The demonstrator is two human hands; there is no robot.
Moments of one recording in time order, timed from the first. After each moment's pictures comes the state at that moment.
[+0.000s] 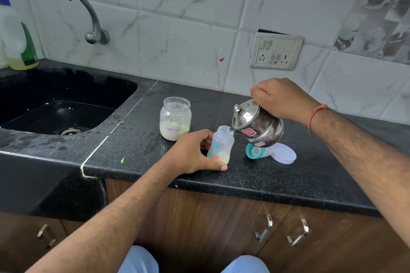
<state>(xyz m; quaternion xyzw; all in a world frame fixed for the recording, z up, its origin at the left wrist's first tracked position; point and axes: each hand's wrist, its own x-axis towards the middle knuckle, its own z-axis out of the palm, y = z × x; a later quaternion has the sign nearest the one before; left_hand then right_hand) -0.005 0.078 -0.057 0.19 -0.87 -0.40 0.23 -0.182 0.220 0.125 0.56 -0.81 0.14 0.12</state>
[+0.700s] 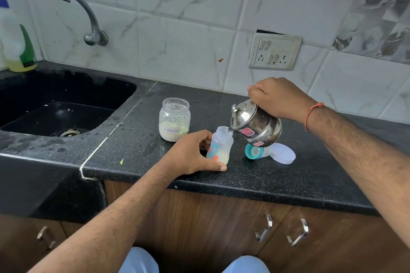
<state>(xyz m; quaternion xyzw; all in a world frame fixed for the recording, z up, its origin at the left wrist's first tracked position) -0.005 0.078 -0.058 0.19 -0.87 -0.40 0.23 -0.180 0.216 0.128 0.55 -0.82 0.13 0.12</state>
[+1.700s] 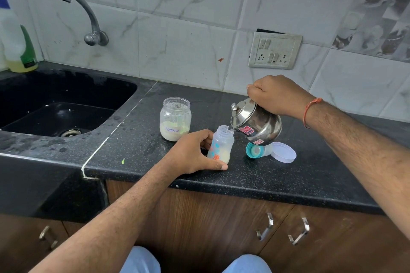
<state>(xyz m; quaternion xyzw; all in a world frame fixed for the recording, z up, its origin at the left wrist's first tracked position) -0.004 0.078 -0.057 0.19 -0.87 -0.40 0.23 -0.178 0.211 0.132 0.55 -0.82 0.10 0.12</state>
